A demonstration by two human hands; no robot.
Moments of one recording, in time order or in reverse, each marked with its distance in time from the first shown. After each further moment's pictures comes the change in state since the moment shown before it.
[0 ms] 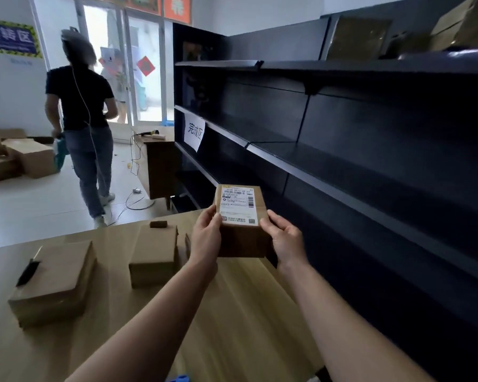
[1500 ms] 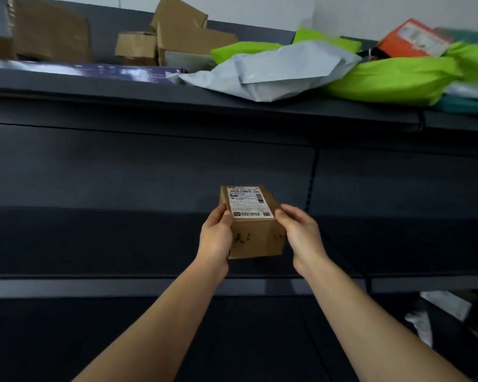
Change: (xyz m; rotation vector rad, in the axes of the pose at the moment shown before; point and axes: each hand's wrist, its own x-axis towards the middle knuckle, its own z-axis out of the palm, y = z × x) left_hand -0.189 -0.043 0.477 -0.041 -1.140 -0.300; right_hand -0.123 -0.199 -0.433 -0.138 1.136 -0.367
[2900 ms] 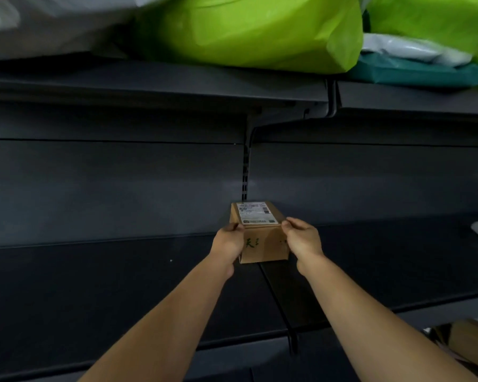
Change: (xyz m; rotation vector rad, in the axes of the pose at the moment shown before) left_hand 0.142 -0.109 0.219 0.358 -0.147 -0.184; right_hand 0.201 0.036 -0.170 -0.145 0.221 0.125
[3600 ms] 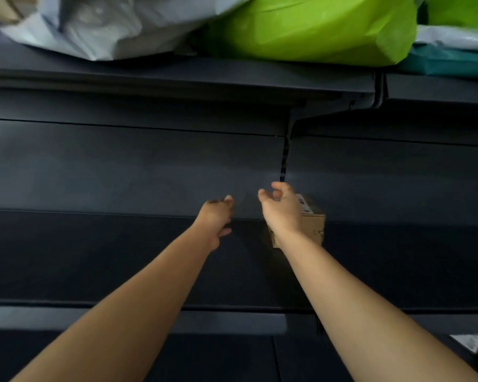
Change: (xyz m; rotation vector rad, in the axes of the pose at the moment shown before) left_hand -0.046 0.025 -0.091 -0.063 0.169 0.030; right_hand -0.067 -0.034 0.085 -0.200 -0.167 -0.346
